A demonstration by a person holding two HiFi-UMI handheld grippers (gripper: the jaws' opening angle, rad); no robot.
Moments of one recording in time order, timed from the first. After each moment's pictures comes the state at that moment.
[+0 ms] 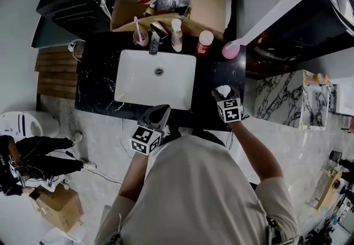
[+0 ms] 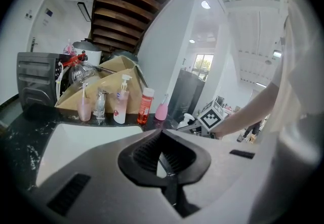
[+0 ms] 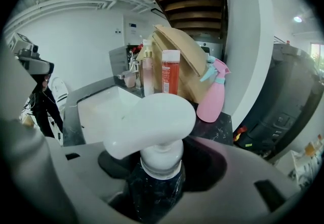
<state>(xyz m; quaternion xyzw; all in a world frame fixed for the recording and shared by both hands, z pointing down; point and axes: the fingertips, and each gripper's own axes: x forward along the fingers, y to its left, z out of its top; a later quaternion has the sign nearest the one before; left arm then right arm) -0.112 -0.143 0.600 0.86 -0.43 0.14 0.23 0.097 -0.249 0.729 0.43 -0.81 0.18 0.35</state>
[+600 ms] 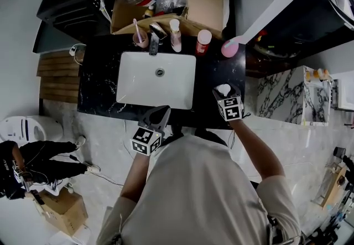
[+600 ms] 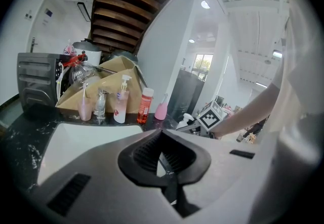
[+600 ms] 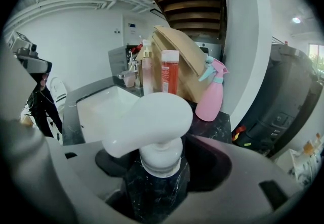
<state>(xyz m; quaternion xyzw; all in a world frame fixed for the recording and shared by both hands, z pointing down) -0.114 -0.135 0.600 0.86 -0.43 0.14 0.23 0.100 -0.244 0.732 0.44 -0.81 0.18 0.35</state>
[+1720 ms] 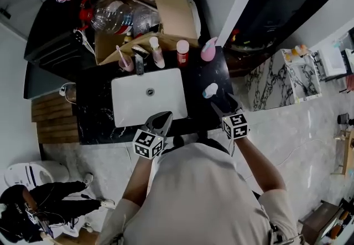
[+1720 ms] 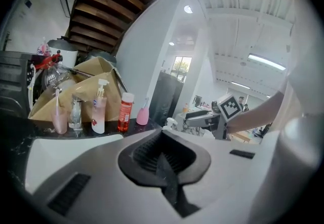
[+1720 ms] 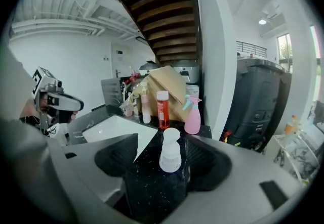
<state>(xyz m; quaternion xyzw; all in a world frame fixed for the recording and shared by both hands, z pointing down) -0.088 -0.138 0.579 0.92 -0.32 0.13 0.19 0.117 -0.170 0.611 0.53 -0.81 0.16 0.21</state>
